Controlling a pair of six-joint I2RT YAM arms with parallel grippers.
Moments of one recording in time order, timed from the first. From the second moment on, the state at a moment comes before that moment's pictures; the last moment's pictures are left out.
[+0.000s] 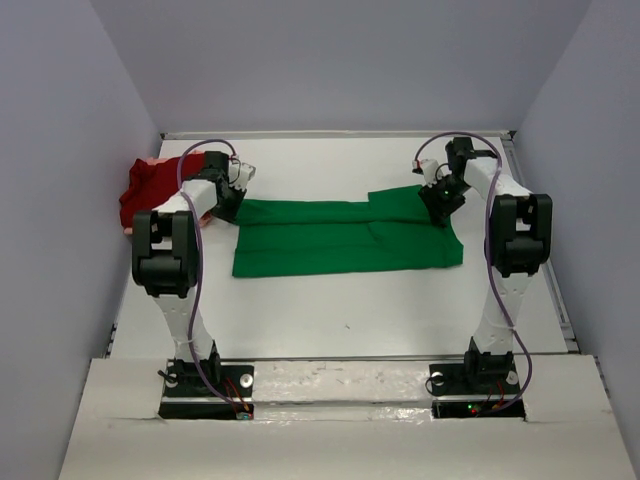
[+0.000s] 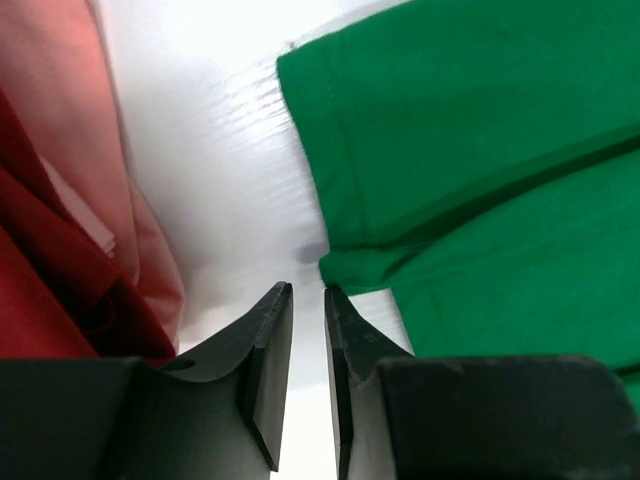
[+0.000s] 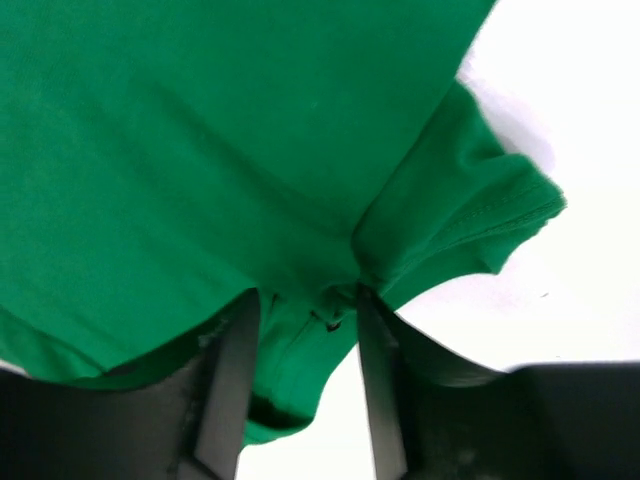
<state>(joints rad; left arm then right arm) -0.05 1.93 1.35 -0.50 0.04 0.35 0.01 2.11 1.68 -0.89 -0.21 -0.64</state>
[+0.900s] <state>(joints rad) -0.06 1.63 1.32 -0.45 -0.16 0.34 0.02 2.15 2.08 -0.97 -0.41 -0.58</state>
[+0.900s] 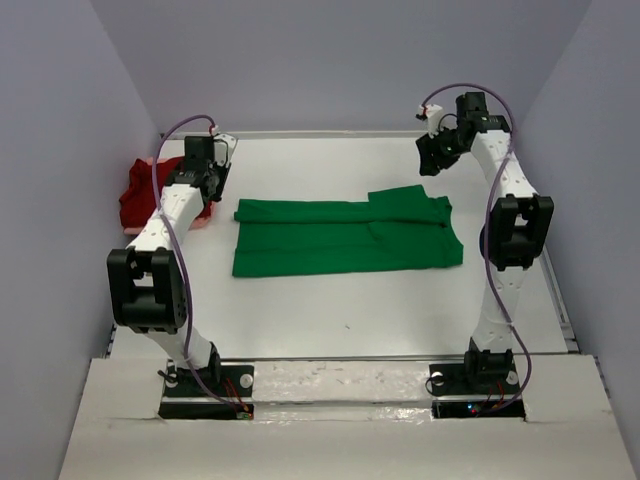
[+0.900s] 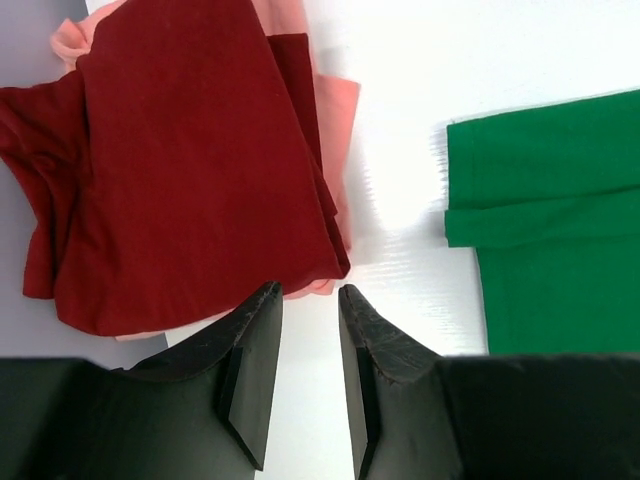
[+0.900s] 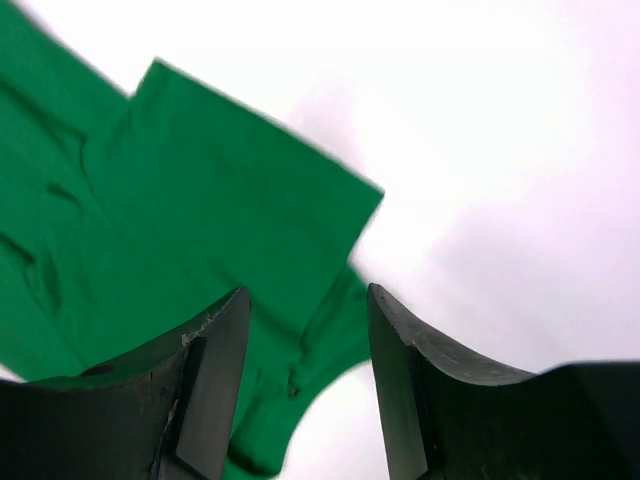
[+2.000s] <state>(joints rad) -0.04 1.64 1.20 -0.38 -0.24 0.31 0.13 2.54 2.33 -0.90 -0.42 -0.56</state>
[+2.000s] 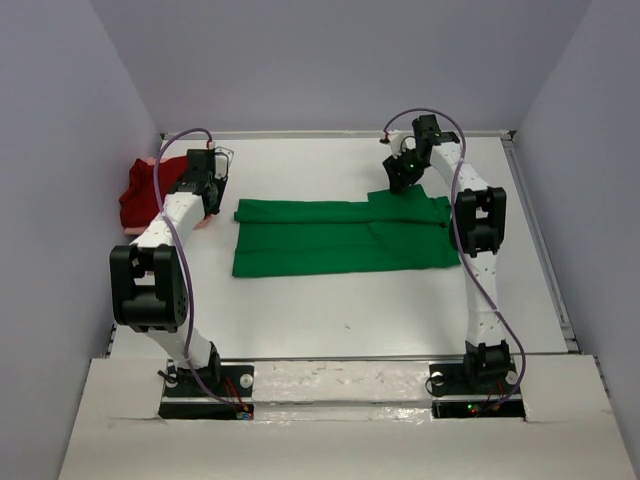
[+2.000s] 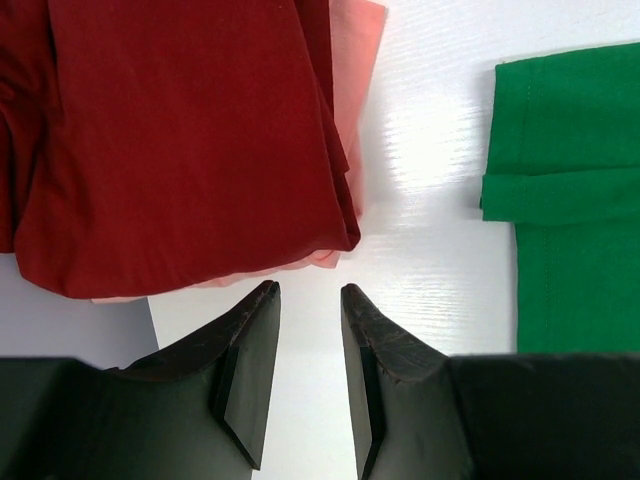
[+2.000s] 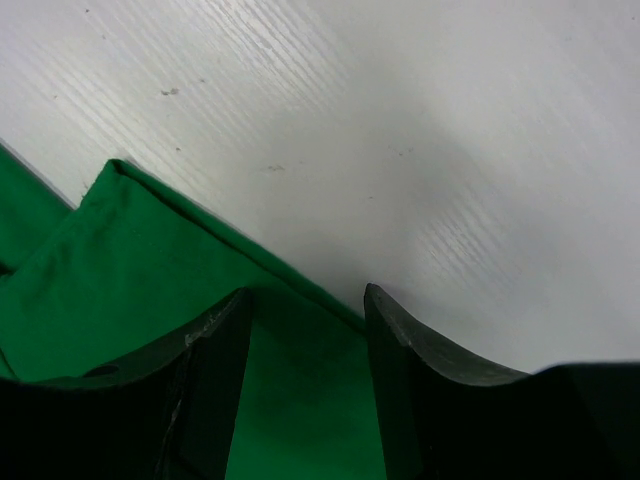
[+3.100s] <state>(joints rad) -0.04 1.64 1.20 -0.38 -0.24 0.31 0.14 2.42 2.16 -0.94 -0.32 -0.64</state>
